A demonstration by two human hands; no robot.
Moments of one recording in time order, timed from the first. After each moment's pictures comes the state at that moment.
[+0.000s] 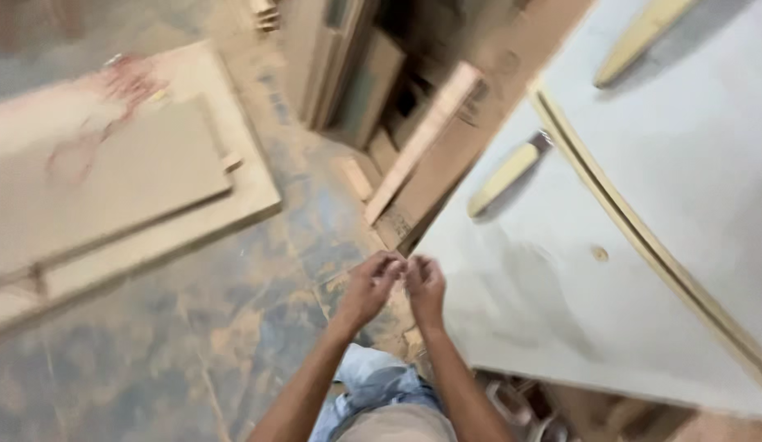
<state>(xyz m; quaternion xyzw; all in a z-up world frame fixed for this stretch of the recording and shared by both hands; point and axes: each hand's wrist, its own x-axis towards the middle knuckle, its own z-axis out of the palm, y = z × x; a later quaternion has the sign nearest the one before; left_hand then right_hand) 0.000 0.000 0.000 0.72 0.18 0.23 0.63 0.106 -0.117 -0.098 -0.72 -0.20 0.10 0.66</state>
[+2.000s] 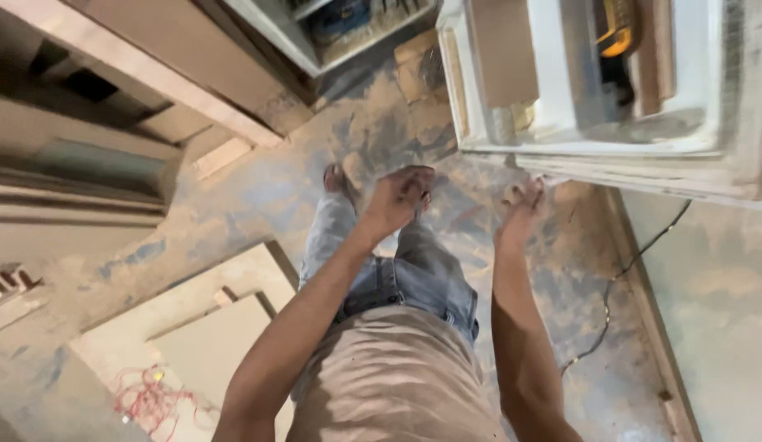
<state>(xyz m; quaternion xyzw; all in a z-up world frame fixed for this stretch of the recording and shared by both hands) 0.003 0.092 -0.086 0.63 -0.21 -0.52 0.53 -0.243 -0.067 -0.227 -0.37 0.57 -0.39 0.62</state>
